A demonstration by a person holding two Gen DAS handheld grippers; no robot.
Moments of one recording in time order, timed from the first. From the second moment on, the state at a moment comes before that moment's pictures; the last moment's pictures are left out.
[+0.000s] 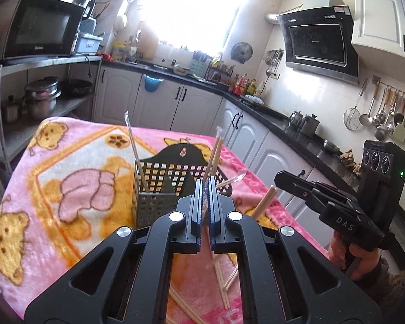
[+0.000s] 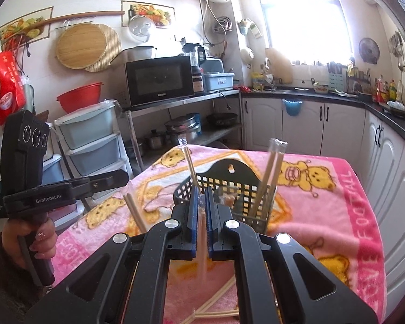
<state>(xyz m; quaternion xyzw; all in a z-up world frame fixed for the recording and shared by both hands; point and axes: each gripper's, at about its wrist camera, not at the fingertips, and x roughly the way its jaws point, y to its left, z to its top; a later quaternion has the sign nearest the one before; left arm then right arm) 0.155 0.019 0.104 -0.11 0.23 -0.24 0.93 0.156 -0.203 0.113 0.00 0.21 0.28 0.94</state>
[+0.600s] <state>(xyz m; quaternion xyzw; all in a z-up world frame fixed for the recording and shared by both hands) 0.157 0.026 0.149 -0.10 0.17 -0.25 0.95 0.149 -0.184 0.146 -0.01 0.16 0.30 0.94</state>
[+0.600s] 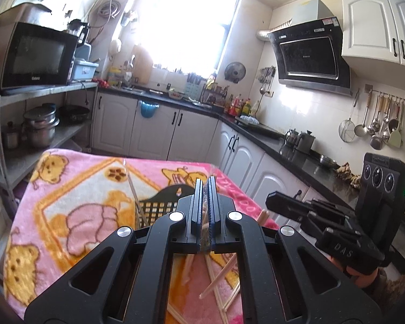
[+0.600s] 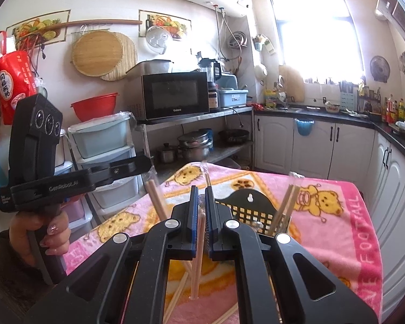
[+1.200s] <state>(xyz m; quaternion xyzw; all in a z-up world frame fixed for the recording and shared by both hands) 0.169 0.034 0.195 -0.10 0.12 -0.23 0.96 0.157 -0.171 0.193 -0.02 0.11 0.31 0.94</state>
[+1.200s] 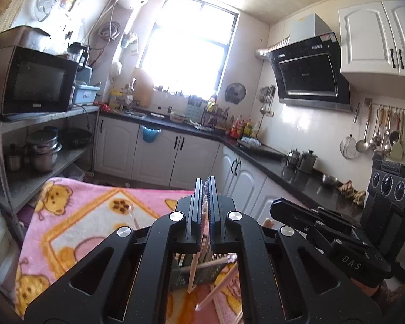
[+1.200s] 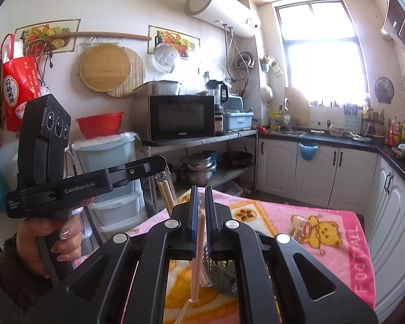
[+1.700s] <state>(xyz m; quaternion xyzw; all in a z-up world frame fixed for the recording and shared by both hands) 0.192 0.037 0.227 -0.10 0.09 -0.22 0.97 0.184 -0.174 0.229 -0.01 0.07 0.29 0.95</state>
